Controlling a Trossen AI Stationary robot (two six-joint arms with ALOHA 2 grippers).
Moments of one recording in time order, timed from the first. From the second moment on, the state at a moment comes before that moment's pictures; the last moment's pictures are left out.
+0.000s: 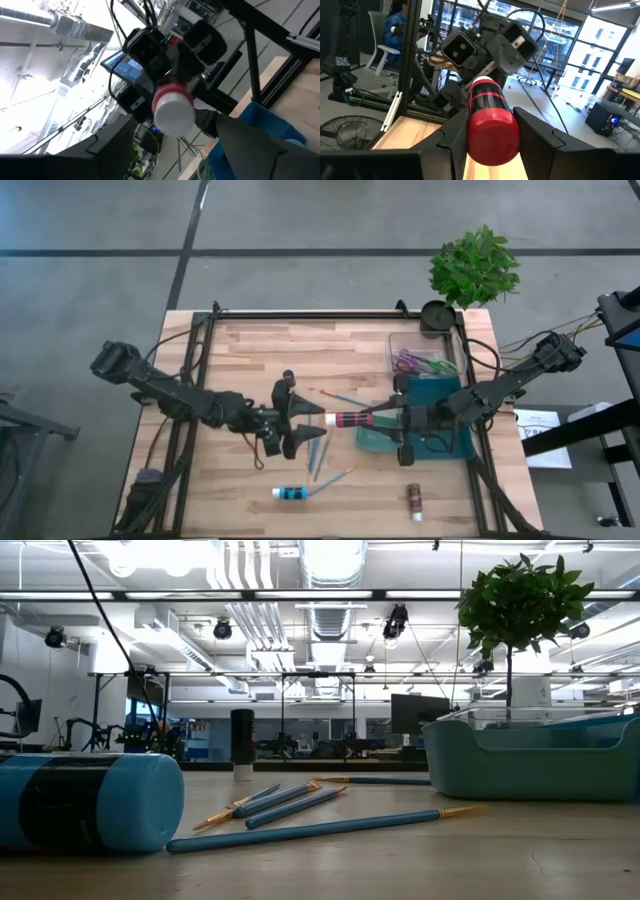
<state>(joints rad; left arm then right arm) -0.38 1.40 0.93 0.61 -0.31 1.07 0.51 1.17 0.93 0.26 0.49 -0.22</state>
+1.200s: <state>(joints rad) -0.36 1.49 1.07 0.45 -0.58 1.12 0.50 1.15 0.93 0.24 0.49 -0.22</state>
